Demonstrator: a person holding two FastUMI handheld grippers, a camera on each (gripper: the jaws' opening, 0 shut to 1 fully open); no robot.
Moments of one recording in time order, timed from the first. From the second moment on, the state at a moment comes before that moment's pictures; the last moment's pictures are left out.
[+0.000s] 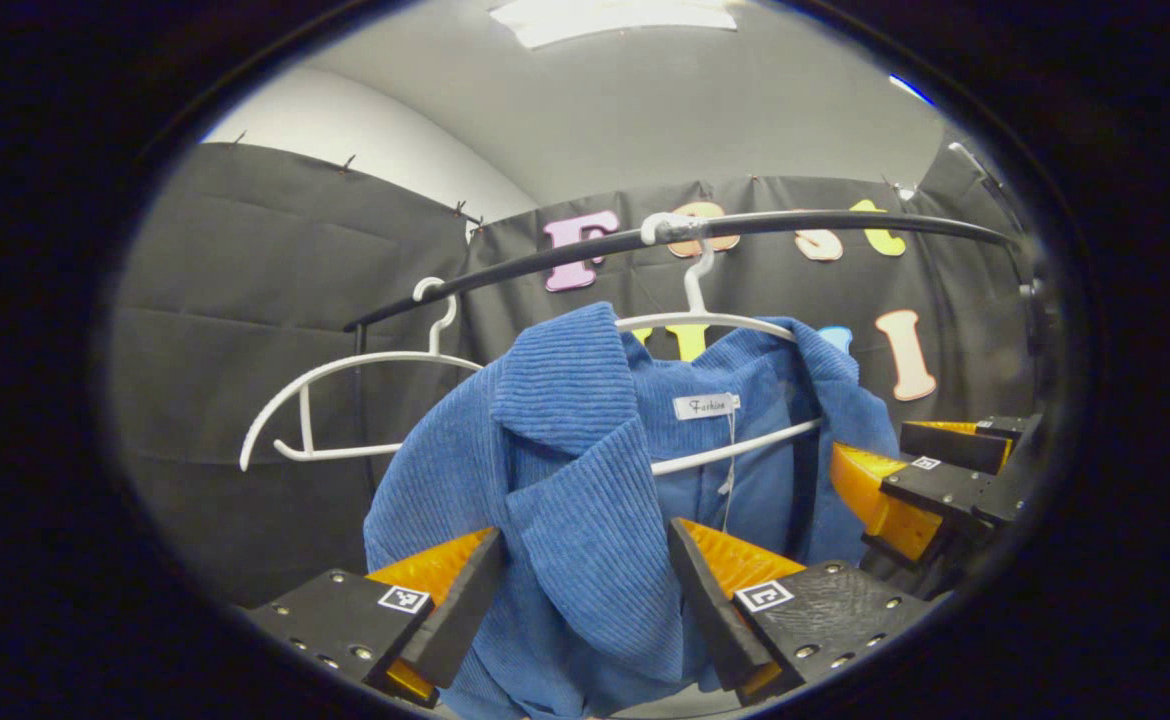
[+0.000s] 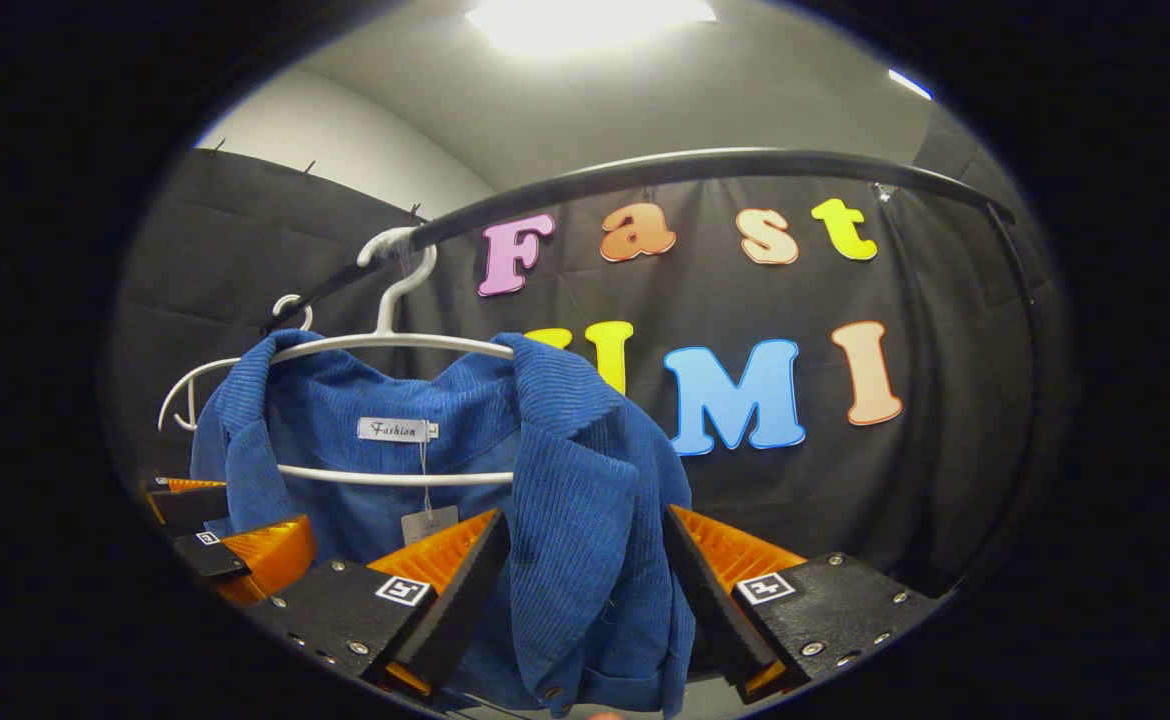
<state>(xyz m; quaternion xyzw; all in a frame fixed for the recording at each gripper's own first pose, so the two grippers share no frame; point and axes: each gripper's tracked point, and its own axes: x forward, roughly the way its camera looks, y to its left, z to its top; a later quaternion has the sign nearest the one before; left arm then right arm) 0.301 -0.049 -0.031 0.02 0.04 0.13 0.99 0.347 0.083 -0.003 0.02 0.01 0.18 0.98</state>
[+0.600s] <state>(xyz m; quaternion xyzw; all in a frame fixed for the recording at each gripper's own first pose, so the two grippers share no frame) 0.326 -0.043 -0.051 0.06 0.05 0.17 0.98 0.370 0.101 -0.052 0.03 0.07 0.18 0.98</state>
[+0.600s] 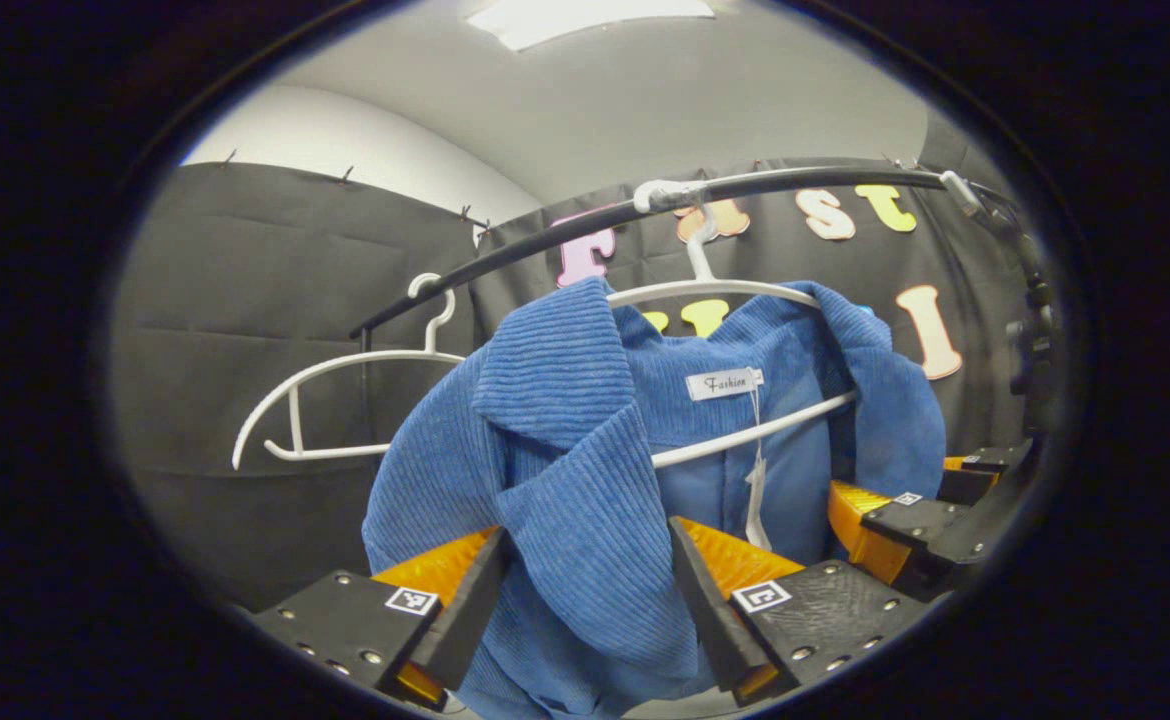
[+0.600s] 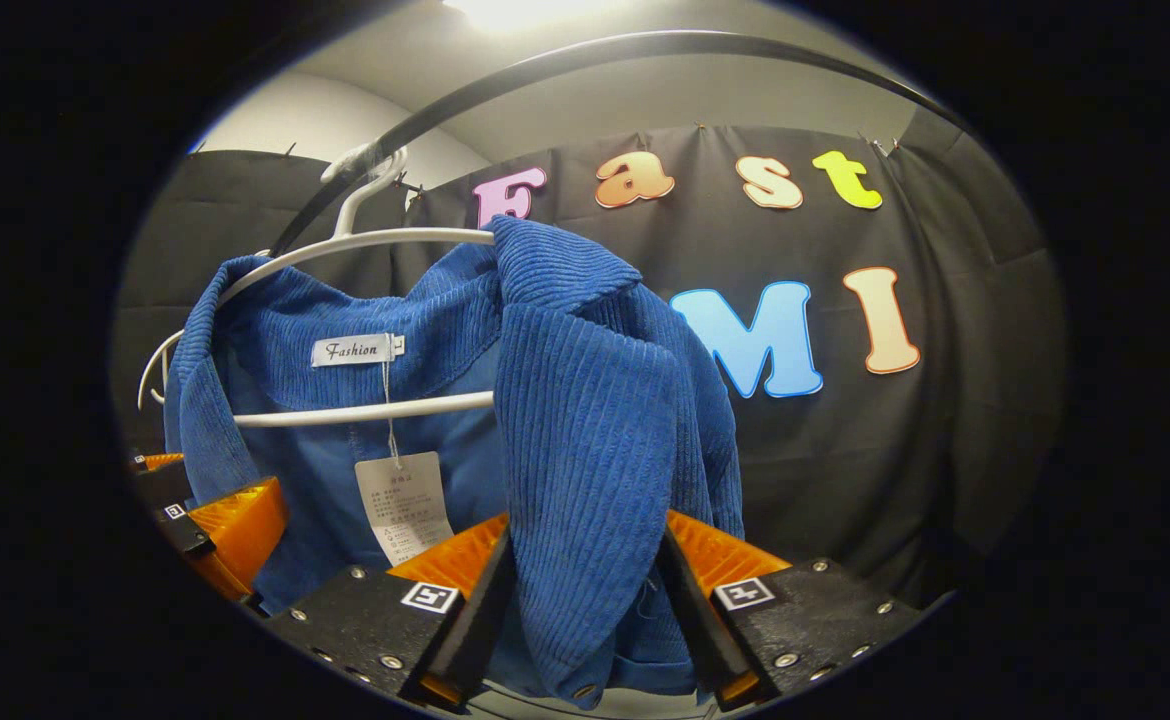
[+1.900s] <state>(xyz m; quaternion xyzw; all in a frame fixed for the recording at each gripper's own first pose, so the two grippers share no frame) 0.252 -0.001 0.084 0.05 -0.05 0.12 0.99 0.406 0.020 0.085 0.02 -0.11 0.09 0.99</state>
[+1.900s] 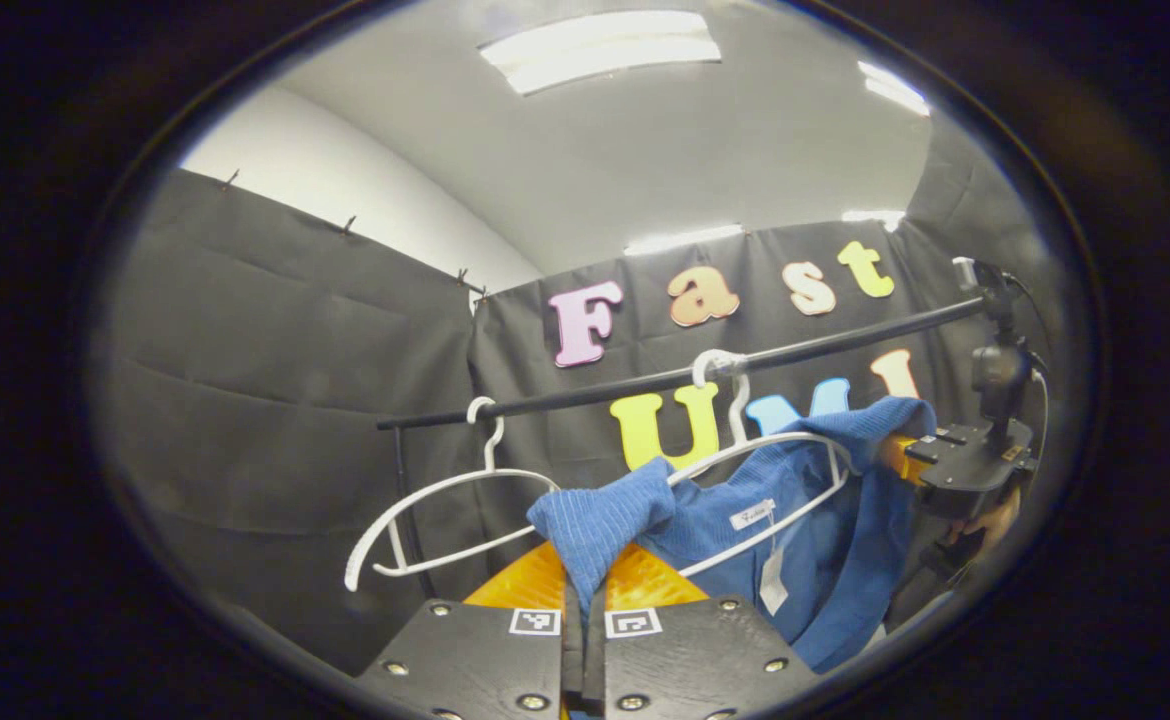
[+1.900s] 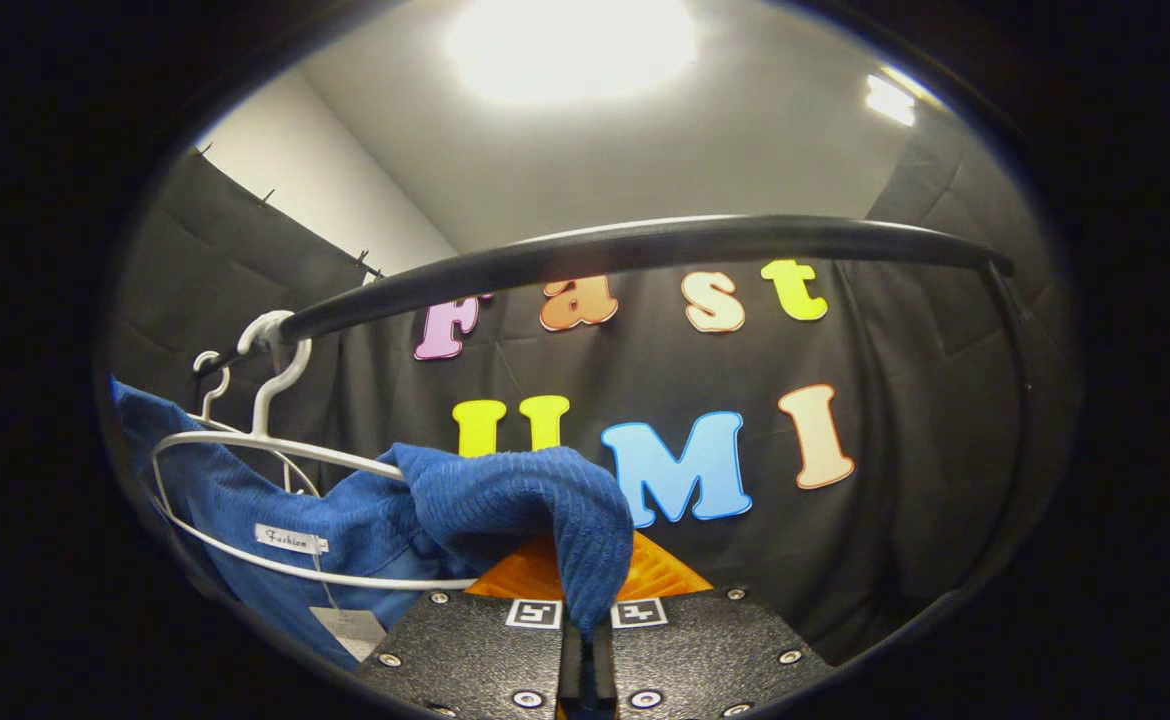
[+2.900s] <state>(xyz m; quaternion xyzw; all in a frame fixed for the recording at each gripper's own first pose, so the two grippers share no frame) 0.300 0.111 -0.012 0.04 0.07 0.15 0.98 0.489 -0.020 -0.006 -0.08 0.00 0.01 1.00</state>
